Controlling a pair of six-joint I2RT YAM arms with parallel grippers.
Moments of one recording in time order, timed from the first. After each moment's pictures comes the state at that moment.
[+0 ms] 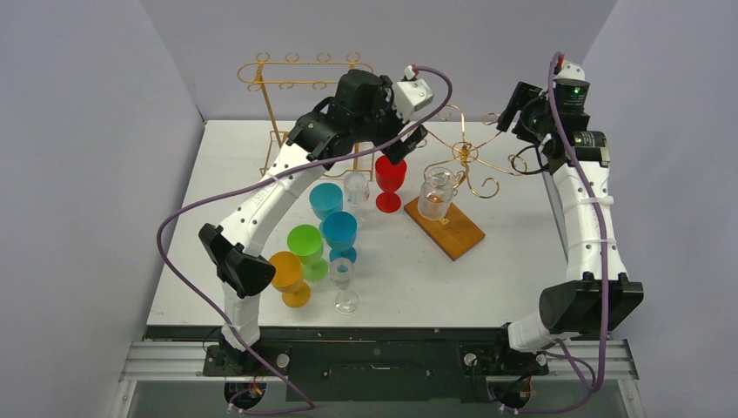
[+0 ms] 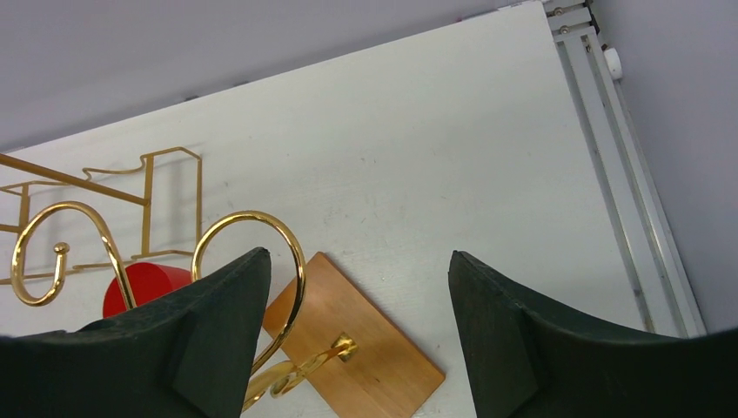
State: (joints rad) left arm -0.73 1.95 2.31 -0.79 0.13 0.32; right arm -0.02 1.50 1.74 -0.72 0.00 0.26
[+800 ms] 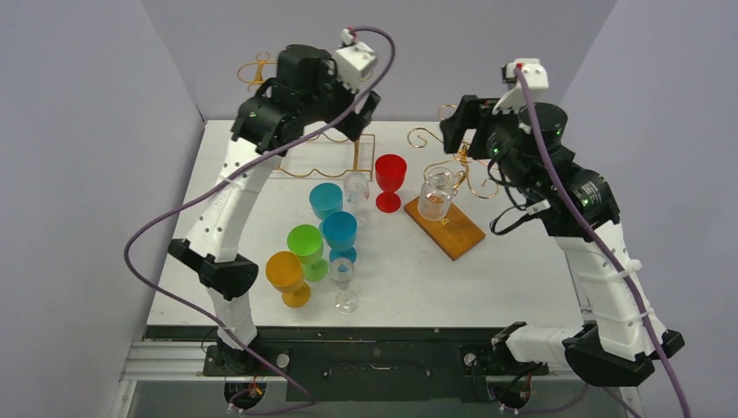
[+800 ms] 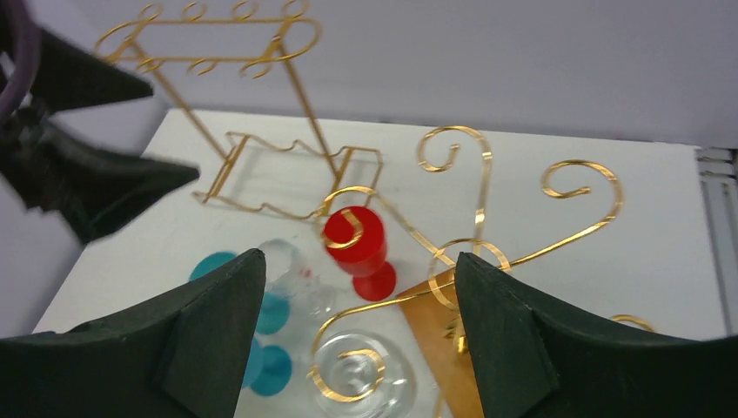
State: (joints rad) left arm -0.61 1.89 2.44 -0.93 0.07 0.27; right arm 0.46 1.26 1.84 -0.77 0.20 0.26
